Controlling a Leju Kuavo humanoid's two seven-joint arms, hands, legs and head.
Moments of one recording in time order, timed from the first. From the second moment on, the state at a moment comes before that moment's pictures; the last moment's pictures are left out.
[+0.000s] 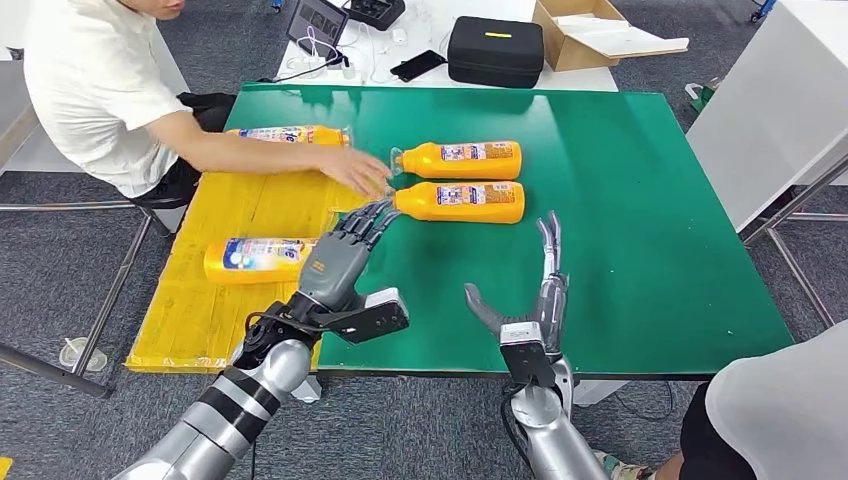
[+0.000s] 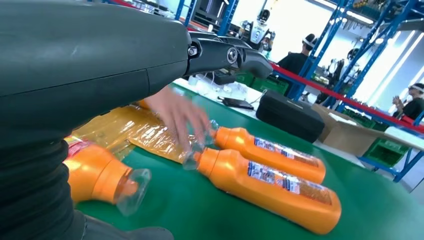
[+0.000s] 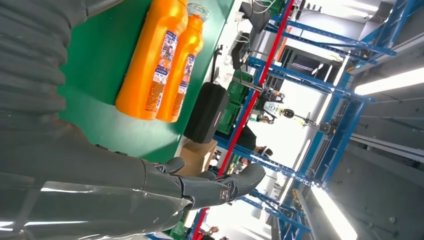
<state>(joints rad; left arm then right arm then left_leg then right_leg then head) -0.49 -0.13 -0.63 -0.91 -0.78 0.19 -0.48 -0.15 0.07 0.37 -1.26 0.19 -0.68 -0.70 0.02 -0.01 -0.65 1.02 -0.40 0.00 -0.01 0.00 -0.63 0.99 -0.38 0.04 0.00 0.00</state>
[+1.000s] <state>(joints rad) -0.24 -0.18 -0.66 -1.18 -0.26 0.24 -0.44 -0.17 0.04 0.29 -1.09 0.73 -0.52 -0.50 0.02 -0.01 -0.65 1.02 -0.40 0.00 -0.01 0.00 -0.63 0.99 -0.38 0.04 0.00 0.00</state>
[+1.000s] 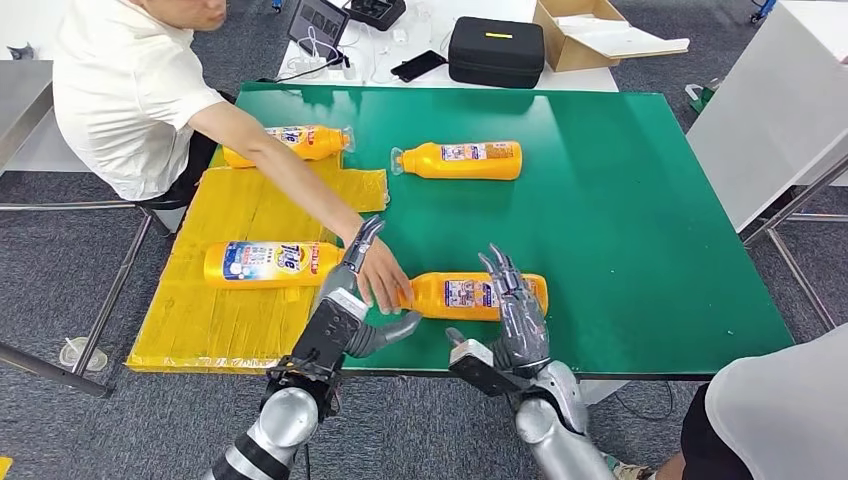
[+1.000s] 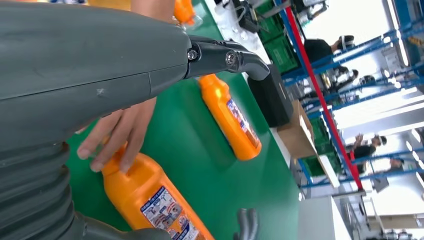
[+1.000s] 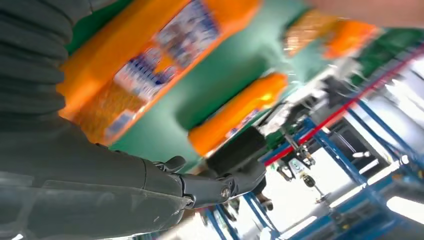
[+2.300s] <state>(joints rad) -0.25 -0.23 -0.70 -1.17 -0.20 0.28 -0.43 -0.59 -0.02 0.43 -0.54 1.02 -0.19 -0.06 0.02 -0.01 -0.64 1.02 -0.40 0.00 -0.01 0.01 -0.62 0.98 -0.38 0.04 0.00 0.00</state>
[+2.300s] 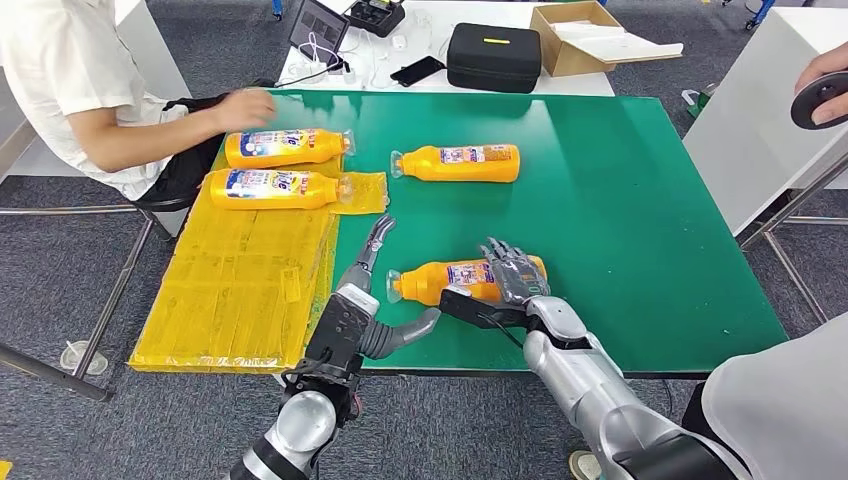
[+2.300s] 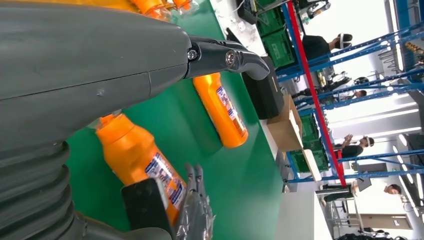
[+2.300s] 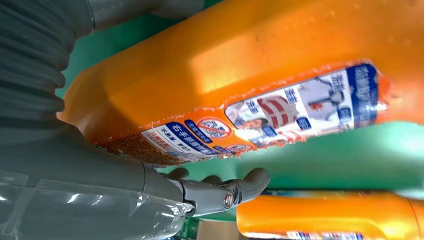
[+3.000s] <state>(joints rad) -0.26 -0.25 -0.70 -1.15 -0.21 0.30 -0.43 -0.63 -0.03 0.43 -0.50 0.94 -0.10 -0.10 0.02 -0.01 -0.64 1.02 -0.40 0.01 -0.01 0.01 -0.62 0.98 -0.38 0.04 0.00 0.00</state>
